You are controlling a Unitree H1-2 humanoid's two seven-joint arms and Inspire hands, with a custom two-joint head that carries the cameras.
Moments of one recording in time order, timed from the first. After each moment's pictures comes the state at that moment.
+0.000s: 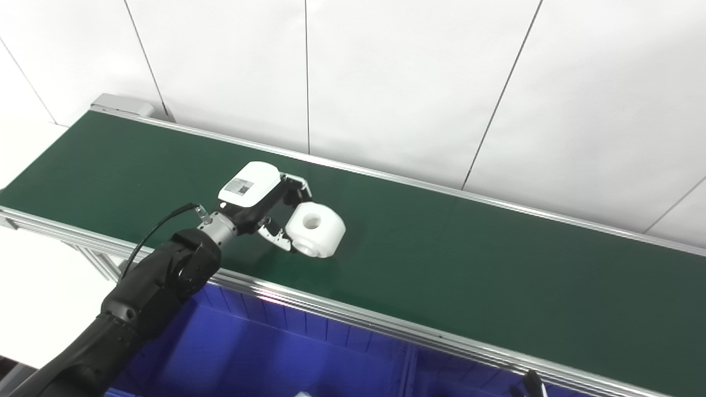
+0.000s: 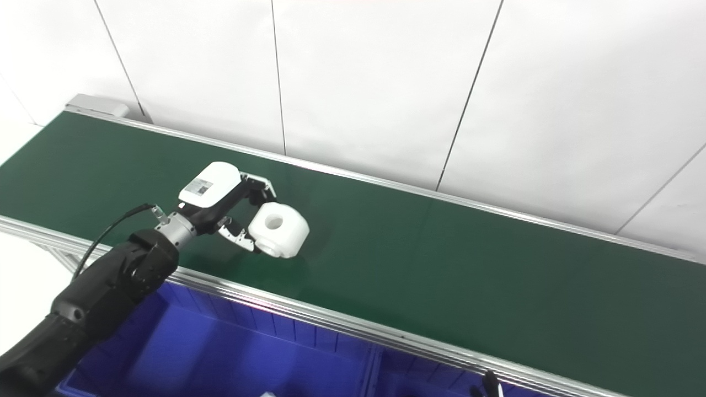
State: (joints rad) left arm -0.24 0.49 -0.21 0.24 0.71 -0.29 0.10; right arm 0.46 -0.06 0.06 0.08 0.03 -0.41 0.12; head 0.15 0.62
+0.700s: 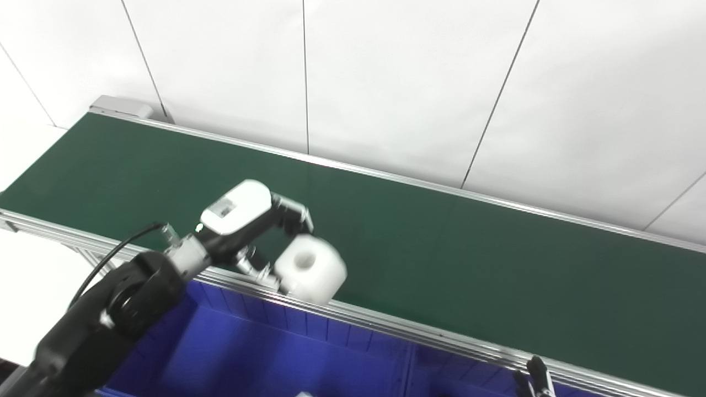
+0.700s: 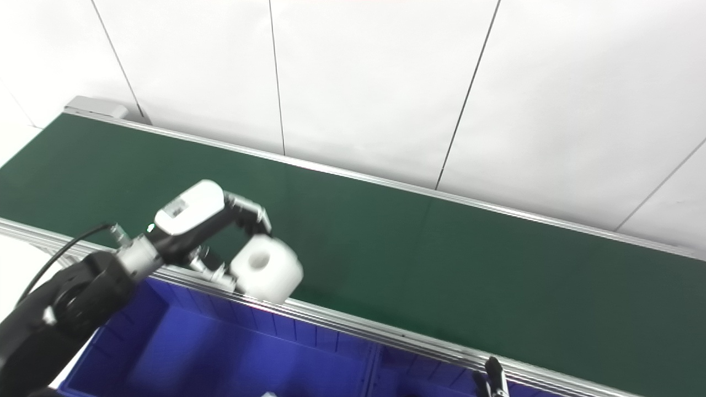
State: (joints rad) left arm 0.05 0.59 -0.15 -0.22 0.53 -0.27 -0.23; right arm 0.47 -0.06 0.08 -0.01 0.03 -0.41 0.11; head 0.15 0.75
